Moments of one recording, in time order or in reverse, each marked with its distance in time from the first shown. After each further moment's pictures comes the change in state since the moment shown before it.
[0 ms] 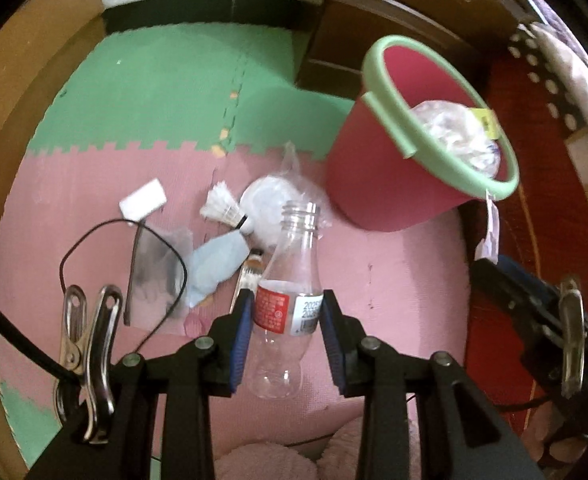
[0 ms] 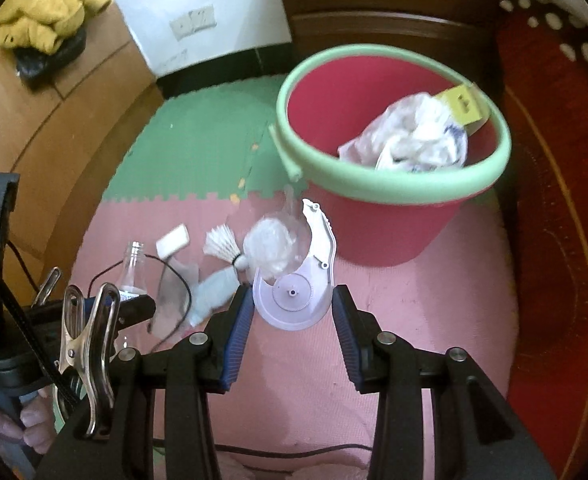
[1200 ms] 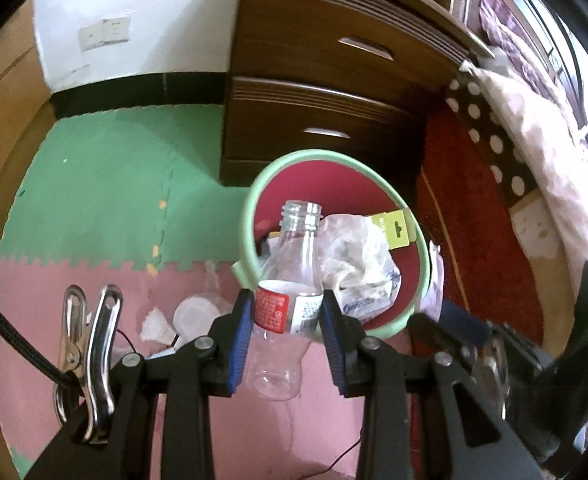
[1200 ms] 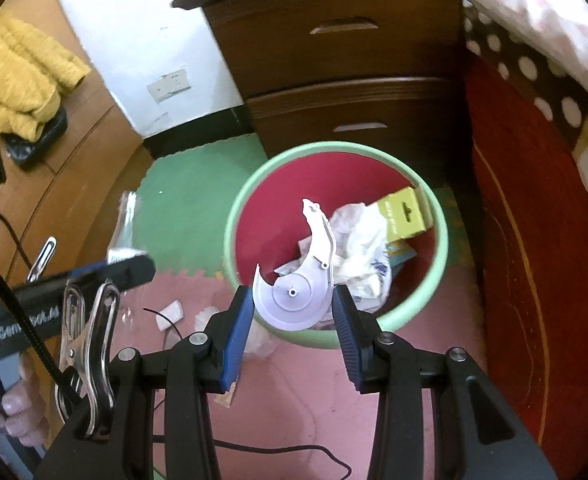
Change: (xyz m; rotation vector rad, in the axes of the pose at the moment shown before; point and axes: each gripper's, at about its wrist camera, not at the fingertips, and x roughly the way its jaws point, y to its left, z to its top) left arm -0.040 -0.121 0.132 0.108 -0.146 -0.074; right arm -0.038 -0.074 0.099 0.083 -0.093 0.023
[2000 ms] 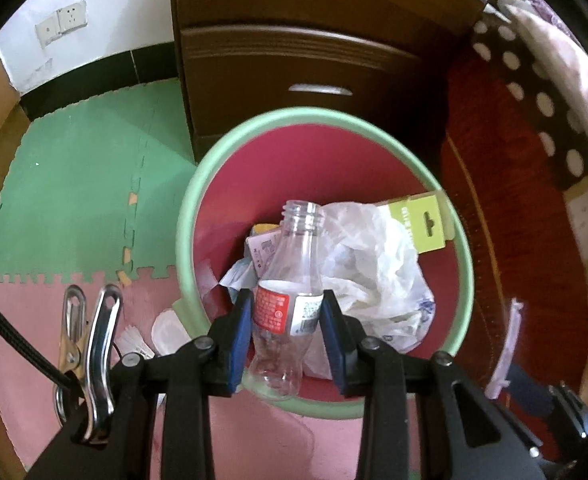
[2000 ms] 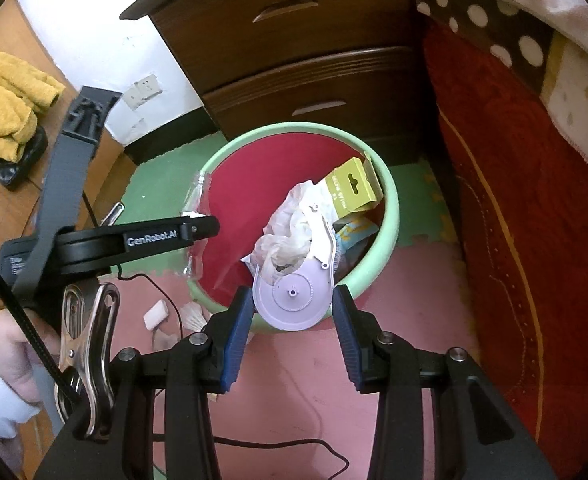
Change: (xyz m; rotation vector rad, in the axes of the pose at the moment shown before) left arm 0.109 -0.027 0.022 0.049 0.123 0.062; right arm 0.003 -0.050 -0.012 0.082 0.027 -0.008
